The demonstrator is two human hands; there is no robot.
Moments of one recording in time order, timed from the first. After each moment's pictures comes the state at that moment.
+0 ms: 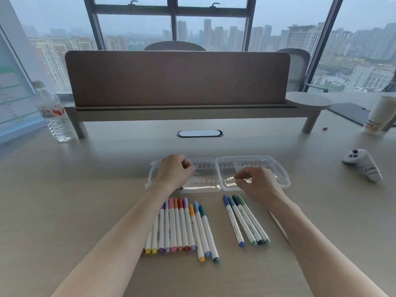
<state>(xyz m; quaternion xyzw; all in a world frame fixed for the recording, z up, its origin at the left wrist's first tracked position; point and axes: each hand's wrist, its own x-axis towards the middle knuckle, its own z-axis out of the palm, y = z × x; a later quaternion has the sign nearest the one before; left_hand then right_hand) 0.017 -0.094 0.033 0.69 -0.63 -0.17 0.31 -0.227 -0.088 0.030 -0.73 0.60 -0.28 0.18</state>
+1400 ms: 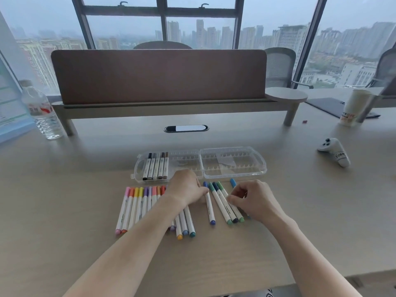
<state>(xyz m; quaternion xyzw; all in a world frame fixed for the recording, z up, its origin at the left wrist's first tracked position) -0.068 -0.036 0.023 0.70 -0.67 -0.19 0.15 -0.270 -0.022 0.006 -0.70 0.64 -0.24 0.21</state>
